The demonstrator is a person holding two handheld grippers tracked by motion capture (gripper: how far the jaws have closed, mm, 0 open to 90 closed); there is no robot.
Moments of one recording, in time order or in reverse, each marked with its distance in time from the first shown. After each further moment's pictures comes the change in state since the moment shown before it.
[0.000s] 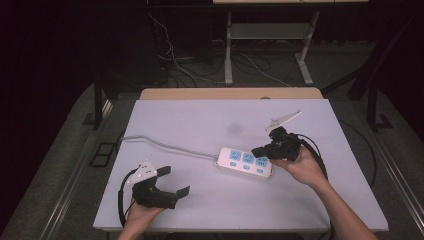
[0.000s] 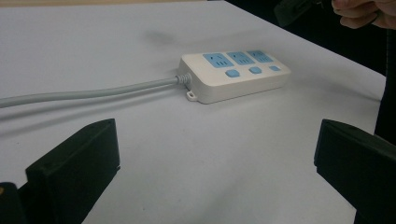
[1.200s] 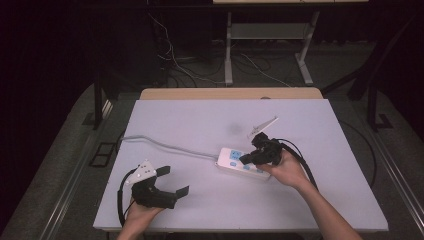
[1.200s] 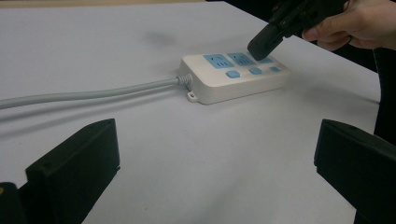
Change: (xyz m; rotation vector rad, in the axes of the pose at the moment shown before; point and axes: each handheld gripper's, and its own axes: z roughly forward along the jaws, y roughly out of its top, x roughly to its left) left arm 0.001 0.000 -0.001 -0.003 -0.001 0.002; right arm 0.003 0.002 0.050 0.101 0.031 -0.011
